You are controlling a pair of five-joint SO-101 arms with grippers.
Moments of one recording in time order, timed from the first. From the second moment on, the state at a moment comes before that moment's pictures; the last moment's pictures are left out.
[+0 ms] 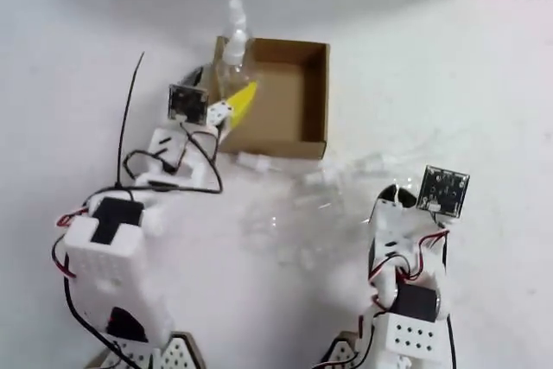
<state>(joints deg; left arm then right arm) 3.0 22.0 48.7 -54.1 -2.2 8.9 -93.1 96.4 39.5 -0.7</state>
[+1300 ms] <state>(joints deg) -7.3 -28.4 88.0 -46.1 -2.2 11.2 -93.4 96.4 39.5 -0.6</state>
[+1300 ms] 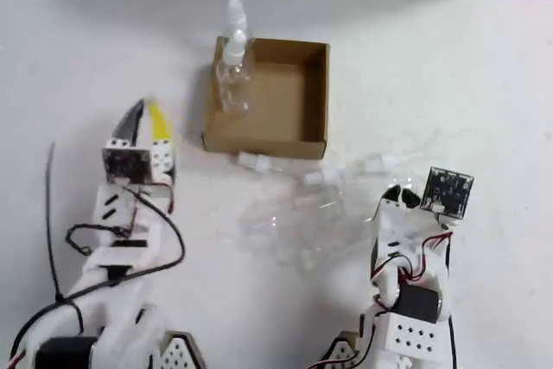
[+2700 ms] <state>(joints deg) -19.3 -103.4 97.3 59.0 -24.1 -19.3 -93.3 68.1 57.9 15.3</state>
